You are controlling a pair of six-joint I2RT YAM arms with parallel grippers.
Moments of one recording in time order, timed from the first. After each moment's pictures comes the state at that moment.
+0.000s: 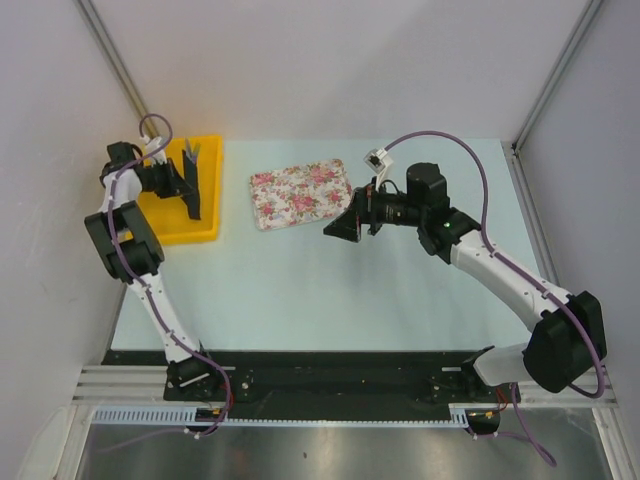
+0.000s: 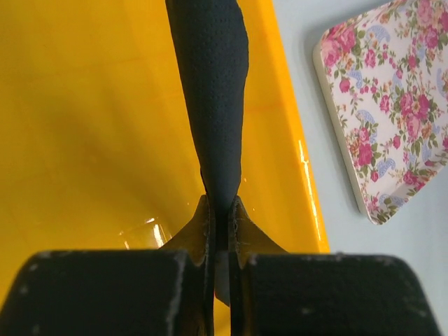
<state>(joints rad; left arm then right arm) 0.42 2.26 1.91 -0.63 0.74 0.22 0.54 1.36 1.12 -0.01 -0.71 0.45</state>
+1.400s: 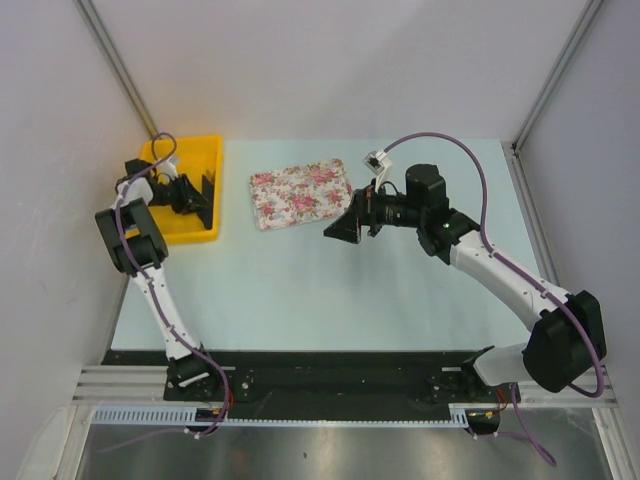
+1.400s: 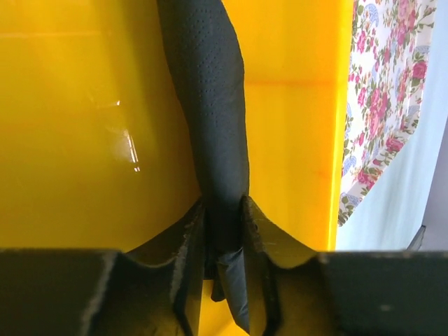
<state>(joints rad) 0.40 2.43 1.93 -0.69 0.86 0.03 0.54 1.37 1.11 -0.01 -0.72 0.44</state>
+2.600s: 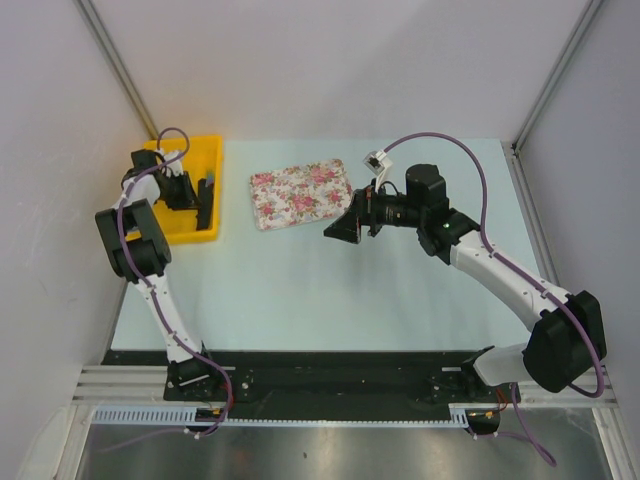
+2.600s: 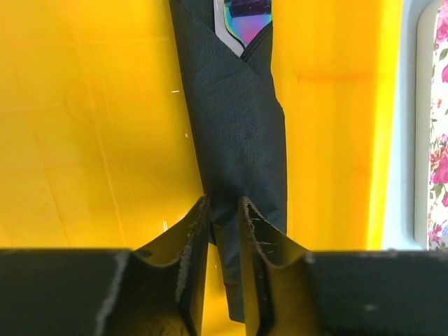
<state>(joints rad) 0.34 2.23 1.75 -0.55 0.44 0.11 0.54 1.37 1.11 -0.01 -0.72 0.44</state>
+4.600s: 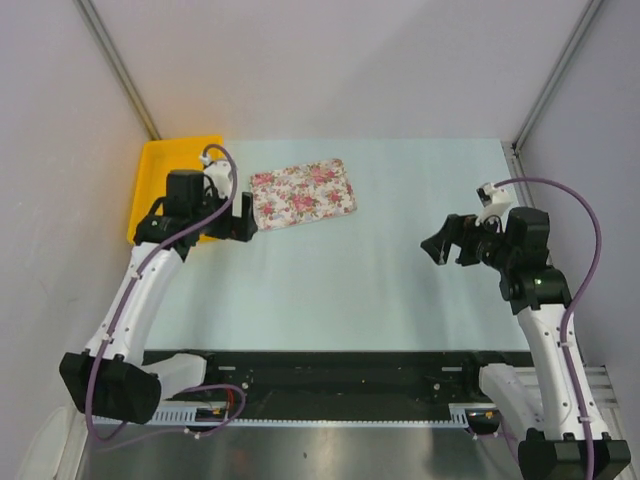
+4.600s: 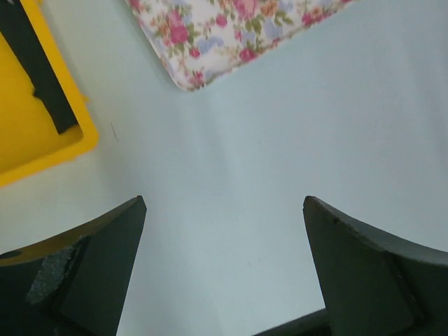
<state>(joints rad) -0.15 1.17 1.19 -0.72 0.18 0.01 0.03 0.81 0.91 -0.58 -0.49 0.16</state>
